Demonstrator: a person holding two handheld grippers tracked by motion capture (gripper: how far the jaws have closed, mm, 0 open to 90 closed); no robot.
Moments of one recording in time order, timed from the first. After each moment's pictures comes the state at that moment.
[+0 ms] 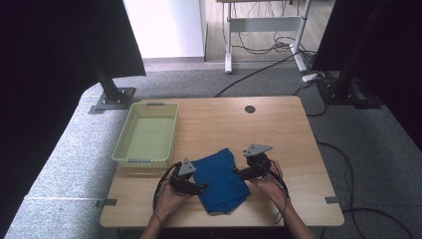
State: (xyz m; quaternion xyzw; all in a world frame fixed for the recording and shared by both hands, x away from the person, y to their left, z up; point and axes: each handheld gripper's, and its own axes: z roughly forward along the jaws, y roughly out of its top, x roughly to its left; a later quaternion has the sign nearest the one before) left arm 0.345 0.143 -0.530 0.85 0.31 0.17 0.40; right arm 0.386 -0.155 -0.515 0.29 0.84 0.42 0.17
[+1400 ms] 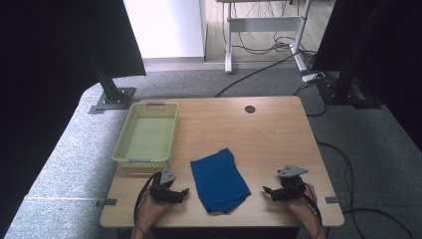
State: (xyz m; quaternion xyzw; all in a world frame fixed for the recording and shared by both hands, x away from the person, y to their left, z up) left arm 0.326 0.199 -0.555 0.84 0.37 0.18 0.35; right arm 0.327 -0.253 -0.557 0.36 0.84 0.37 0.18
